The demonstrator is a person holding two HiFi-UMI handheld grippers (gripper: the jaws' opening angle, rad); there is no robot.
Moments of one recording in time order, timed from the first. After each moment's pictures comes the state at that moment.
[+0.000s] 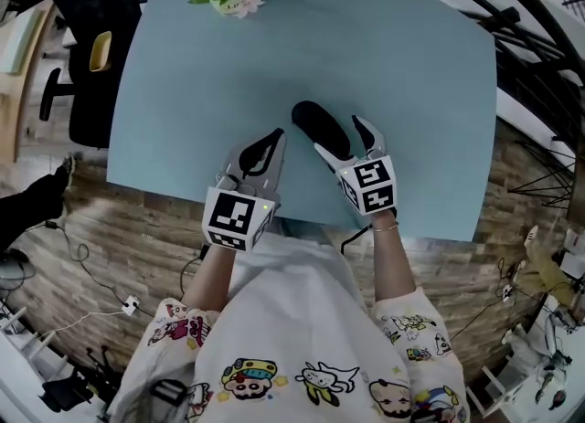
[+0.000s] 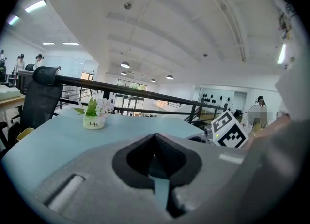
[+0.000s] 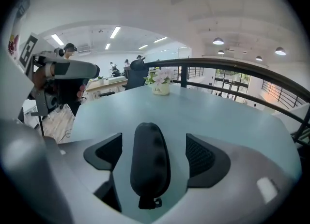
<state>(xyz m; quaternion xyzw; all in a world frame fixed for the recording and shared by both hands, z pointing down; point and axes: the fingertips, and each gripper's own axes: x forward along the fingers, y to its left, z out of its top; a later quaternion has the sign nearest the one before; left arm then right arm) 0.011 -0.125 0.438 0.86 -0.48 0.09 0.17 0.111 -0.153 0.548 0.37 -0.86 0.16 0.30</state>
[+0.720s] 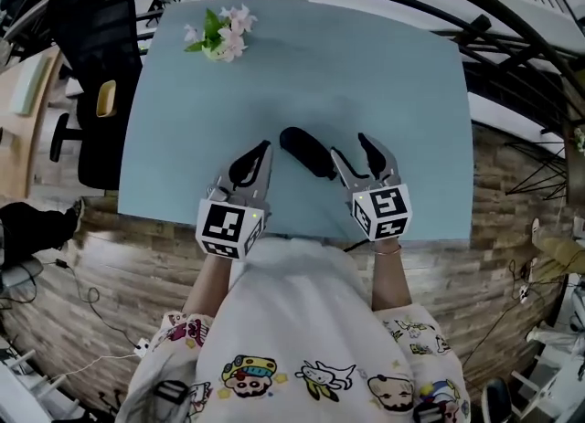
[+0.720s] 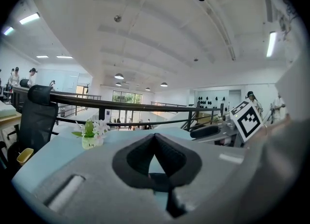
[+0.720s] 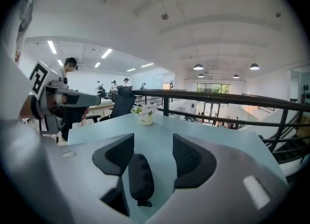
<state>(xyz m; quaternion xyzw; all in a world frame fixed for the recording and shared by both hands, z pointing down) 0.010 -0.121 0.376 0.88 -0.47 0.07 0.09 0.154 -0.141 0.426 0.48 -0.85 0.09 0.17</state>
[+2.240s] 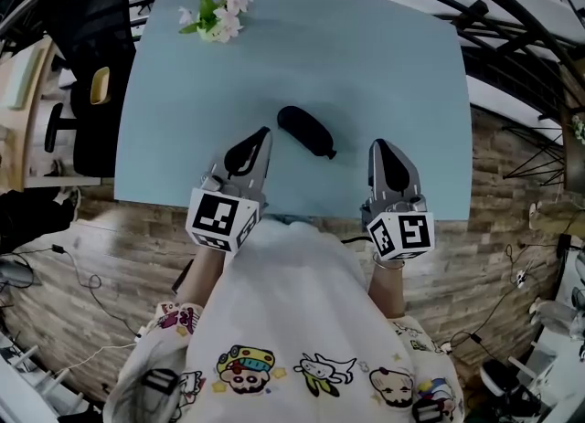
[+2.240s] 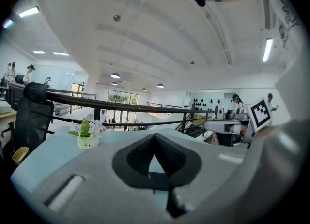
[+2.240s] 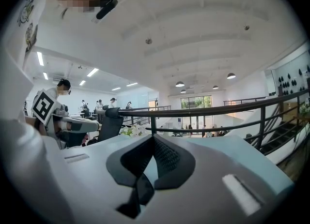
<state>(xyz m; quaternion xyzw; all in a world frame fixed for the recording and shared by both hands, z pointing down) 0.012 -0.105 0.362 0.89 -0.44 0.06 0.10 0.194 -0.091 0.353 0.57 -0.82 0.07 0.04</state>
